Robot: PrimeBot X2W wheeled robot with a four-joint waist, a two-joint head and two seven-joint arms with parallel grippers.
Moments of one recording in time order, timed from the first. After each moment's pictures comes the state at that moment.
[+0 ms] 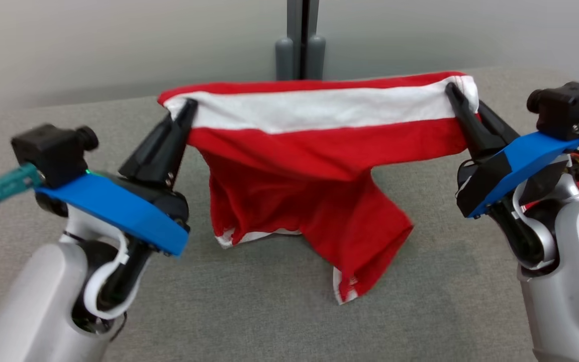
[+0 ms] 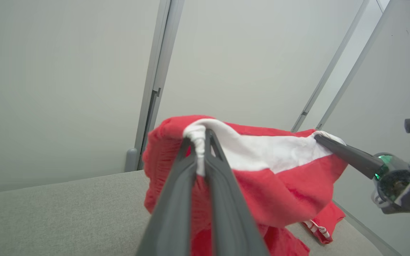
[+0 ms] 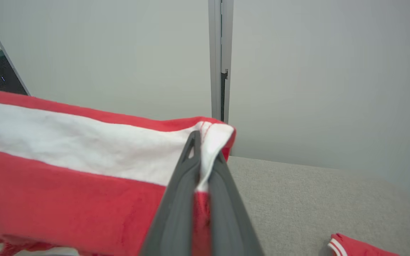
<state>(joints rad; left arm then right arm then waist) -0.43 0.40 -0.40 -0.15 -0.83 0.00 0.18 -0.51 -0.13 0.07 0.04 0.29 0.13 0.35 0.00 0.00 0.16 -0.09</state>
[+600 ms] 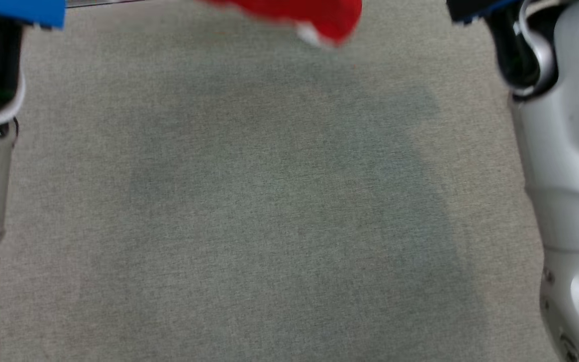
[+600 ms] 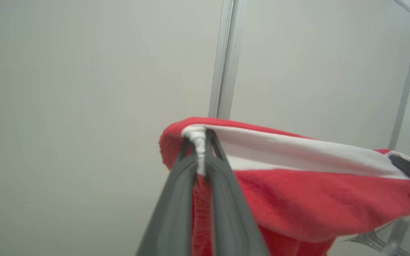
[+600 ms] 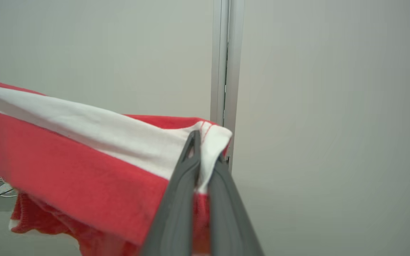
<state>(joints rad) -1.02 0.42 -0.30 0.18 -0.65 -0.04 -0.02 -1.14 -0.10 0.16 0.43 0.27 0.13 -0.07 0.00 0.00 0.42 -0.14</state>
